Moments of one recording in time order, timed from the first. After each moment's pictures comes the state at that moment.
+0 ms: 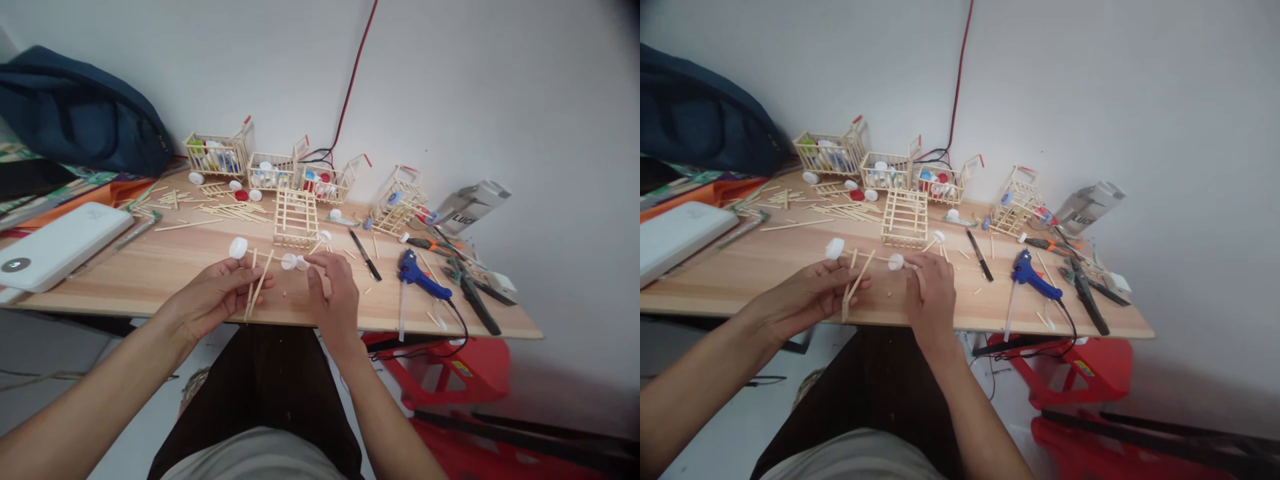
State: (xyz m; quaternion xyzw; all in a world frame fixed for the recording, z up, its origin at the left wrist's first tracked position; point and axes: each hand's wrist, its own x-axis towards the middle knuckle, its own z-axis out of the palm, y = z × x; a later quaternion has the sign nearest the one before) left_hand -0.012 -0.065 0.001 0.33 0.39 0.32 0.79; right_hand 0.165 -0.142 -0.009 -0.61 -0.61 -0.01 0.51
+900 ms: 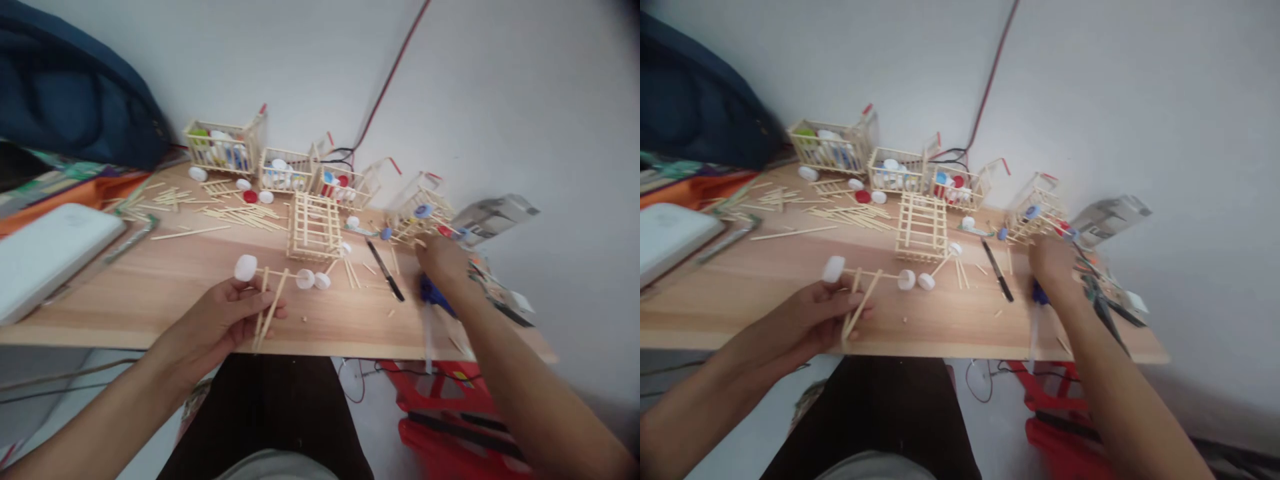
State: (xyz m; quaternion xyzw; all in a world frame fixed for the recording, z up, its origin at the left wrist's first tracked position) left_hand -0.024 -0.053 0.002 0.29 0.39 0.28 0.83; right_hand 0.364 -0.074 0.032 -0.87 -0.47 -0.13 -0.05
